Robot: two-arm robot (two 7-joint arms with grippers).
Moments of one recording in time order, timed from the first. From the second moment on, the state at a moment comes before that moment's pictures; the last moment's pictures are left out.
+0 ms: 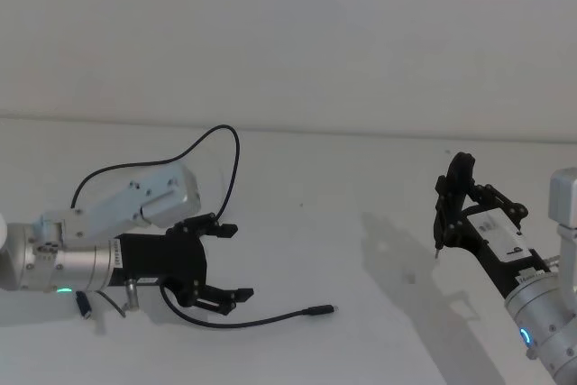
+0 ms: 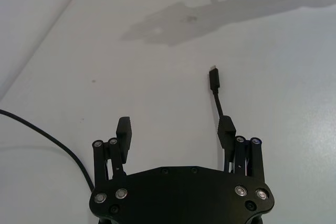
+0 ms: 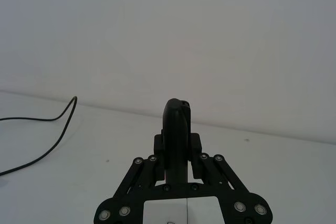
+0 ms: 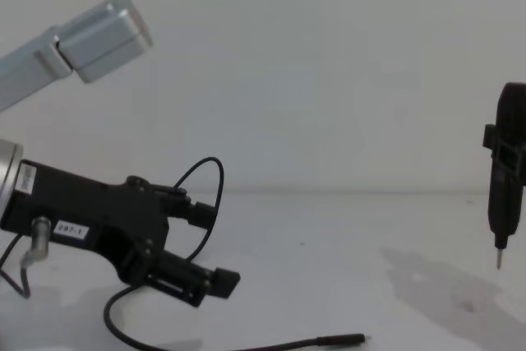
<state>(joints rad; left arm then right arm) -0.50 0.70 0.64 -1.59 -0.30 0.16 -0.81 -0.01 0.34 -0.23 -1.77 0.29 0.03 0.07</state>
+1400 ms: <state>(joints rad) -0.50 0.68 0.71 -1.56 -0.21 0.15 -0.79 -0.01 0.34 -0.23 -1.77 0.29 0.03 0.07</state>
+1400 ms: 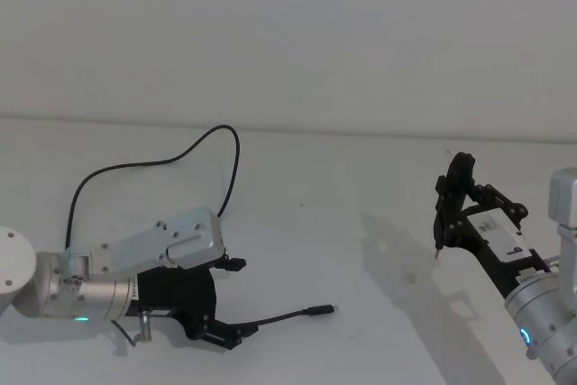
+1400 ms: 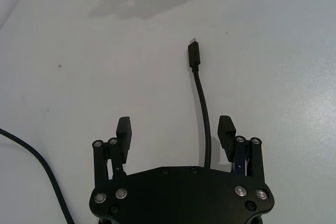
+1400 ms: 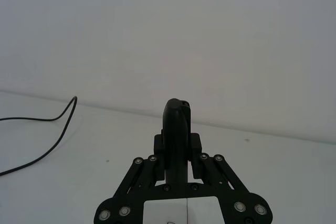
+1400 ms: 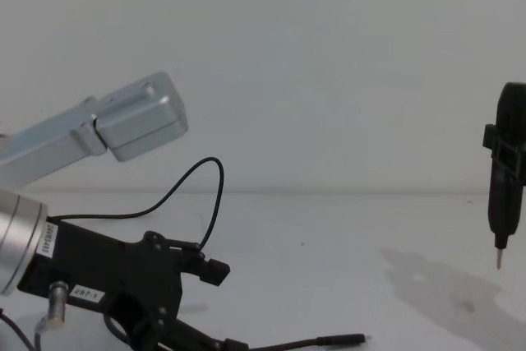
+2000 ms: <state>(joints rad) -0.50 0.66 0.72 -1.55 -0.20 0.19 -0.78 -0.01 0.34 -0.23 -1.77 0.29 0.03 0.07</state>
